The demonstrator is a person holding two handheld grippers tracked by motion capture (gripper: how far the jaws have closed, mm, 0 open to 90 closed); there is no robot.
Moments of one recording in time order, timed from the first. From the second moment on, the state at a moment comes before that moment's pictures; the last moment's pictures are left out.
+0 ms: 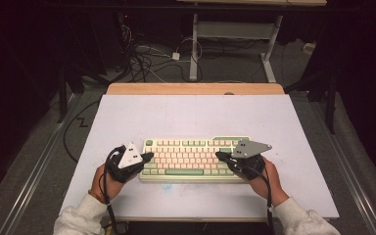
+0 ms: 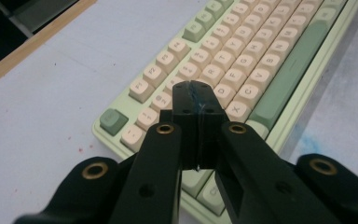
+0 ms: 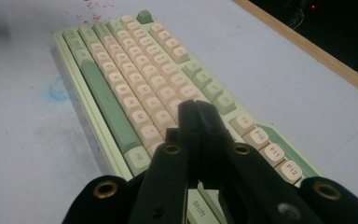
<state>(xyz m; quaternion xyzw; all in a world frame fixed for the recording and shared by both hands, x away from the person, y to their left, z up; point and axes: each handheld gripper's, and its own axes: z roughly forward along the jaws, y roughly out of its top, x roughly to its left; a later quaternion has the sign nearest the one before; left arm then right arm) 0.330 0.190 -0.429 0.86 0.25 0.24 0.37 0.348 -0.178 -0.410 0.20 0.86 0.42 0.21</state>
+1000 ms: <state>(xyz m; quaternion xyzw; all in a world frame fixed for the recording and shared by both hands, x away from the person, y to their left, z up) 0.322 0.195 -0.440 0.86 0.26 0.22 0.37 0.385 -0.116 -0.433 0.18 0.90 0.35 0.19</state>
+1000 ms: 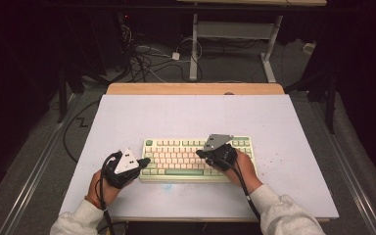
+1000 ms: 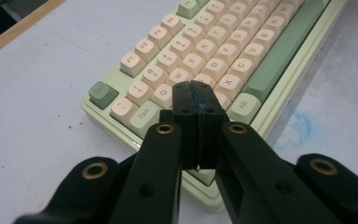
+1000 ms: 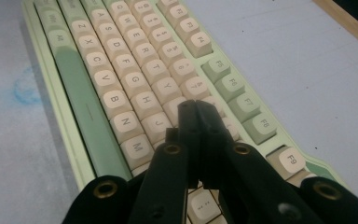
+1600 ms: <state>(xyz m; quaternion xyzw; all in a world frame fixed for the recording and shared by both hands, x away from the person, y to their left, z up) 0.323 0.195 -0.443 0.87 0.25 0.22 0.37 0.402 -0.101 -0.444 0.19 0.91 0.32 0.19</state>
